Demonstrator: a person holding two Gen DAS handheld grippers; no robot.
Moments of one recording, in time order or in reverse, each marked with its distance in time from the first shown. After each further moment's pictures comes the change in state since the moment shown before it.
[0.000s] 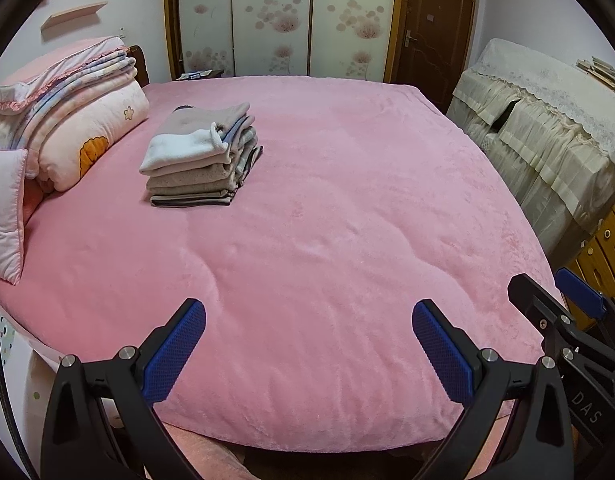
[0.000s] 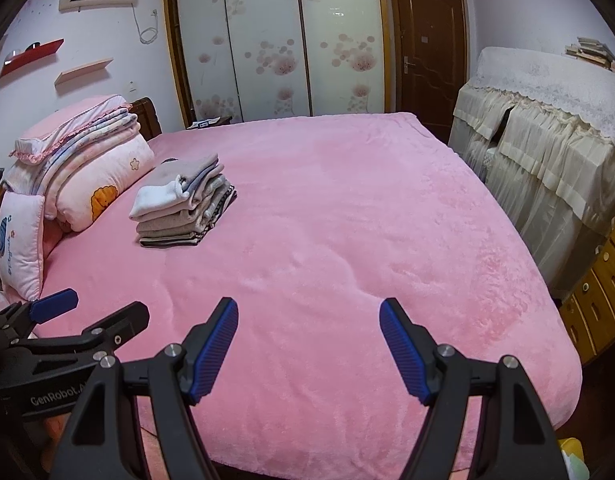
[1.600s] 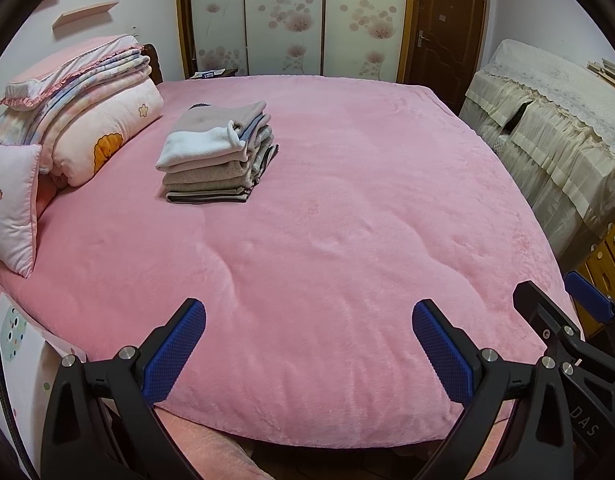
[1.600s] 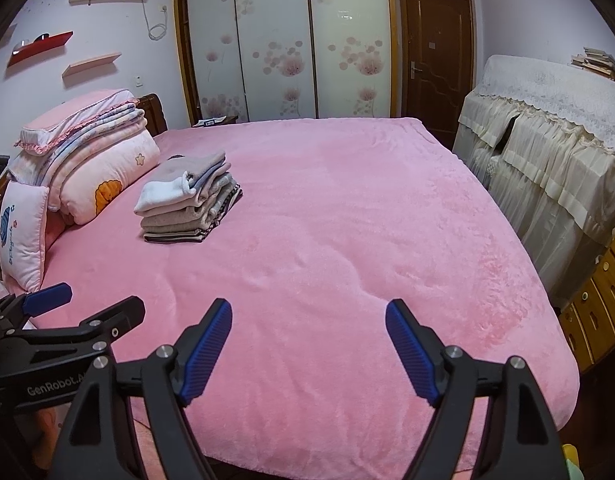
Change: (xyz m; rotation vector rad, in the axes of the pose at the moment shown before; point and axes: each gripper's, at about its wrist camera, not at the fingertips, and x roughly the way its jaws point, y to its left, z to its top) left arm -0.011 0.003 -0.003 -0.013 0.002 0.048; right arm -0.007 0.005 0.002 -0.028 0.002 0.007
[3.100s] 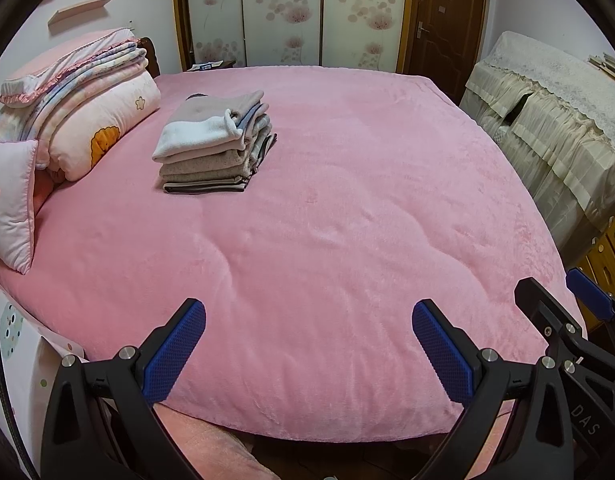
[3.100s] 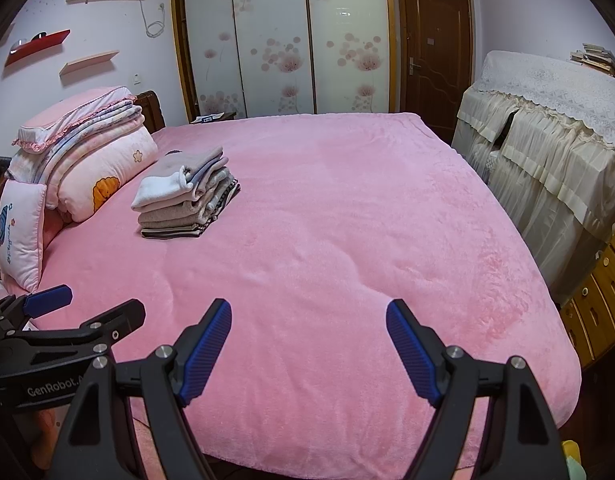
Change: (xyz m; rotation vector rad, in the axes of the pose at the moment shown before) left arm 0.008 0.000 -0.006 0.001 0.034 -0.001; right arm 0.000 0.001 0.000 0.001 0.004 -0.001
